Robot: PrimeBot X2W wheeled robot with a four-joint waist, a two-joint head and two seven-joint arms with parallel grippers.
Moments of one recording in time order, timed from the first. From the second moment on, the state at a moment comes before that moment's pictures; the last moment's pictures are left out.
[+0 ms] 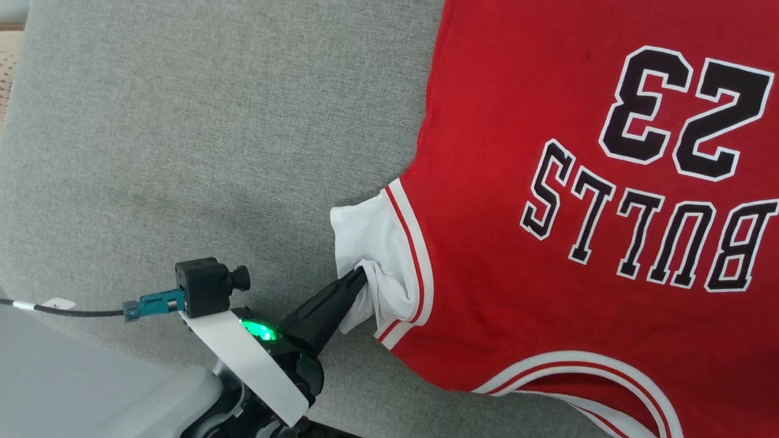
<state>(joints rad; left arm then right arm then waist) -0.48 0.66 -0.98 -0.06 -1.40 -0.13 -0.26 -1.15 -0.39 -0.27 0.47 0.03 0.13 1.09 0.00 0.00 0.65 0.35</state>
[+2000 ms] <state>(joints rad) -0.26 0.69 -0.82 -0.03 -1.40 -0.13 -0.26 -0.18 -0.45 -0.28 -0.46 0.56 0.13 1.06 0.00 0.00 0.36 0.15</state>
